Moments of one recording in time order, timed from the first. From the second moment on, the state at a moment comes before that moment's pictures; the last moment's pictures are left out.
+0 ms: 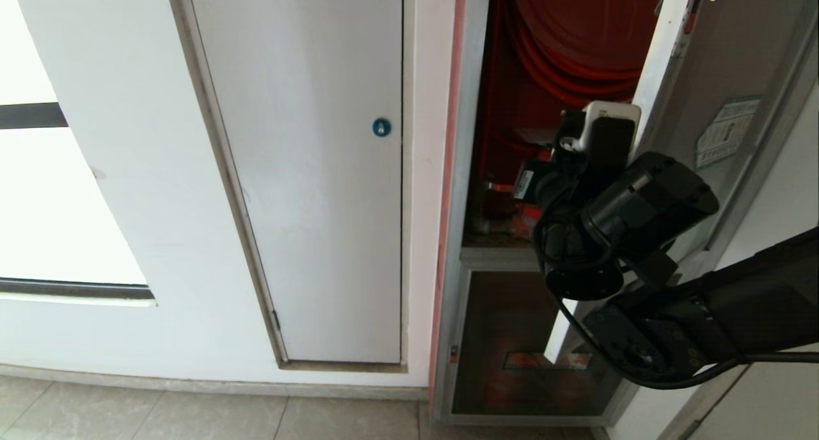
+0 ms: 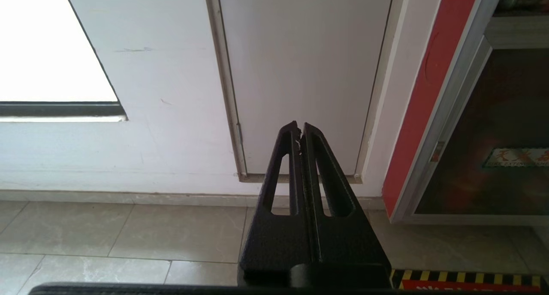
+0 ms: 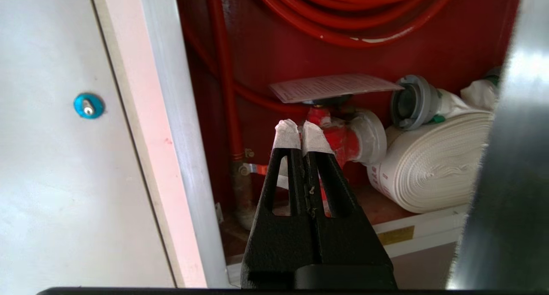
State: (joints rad) left arm 0.01 0.00 0.00 0.00 -0.02 0.02; right arm 0.60 1.93 -0.96 -1.48 -0.84 -0.30
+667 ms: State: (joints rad) left arm 0.01 0.00 0.00 0.00 -0.02 0.02; right arm 0.58 1.88 -0.89 -1.48 -0.85 -0.30
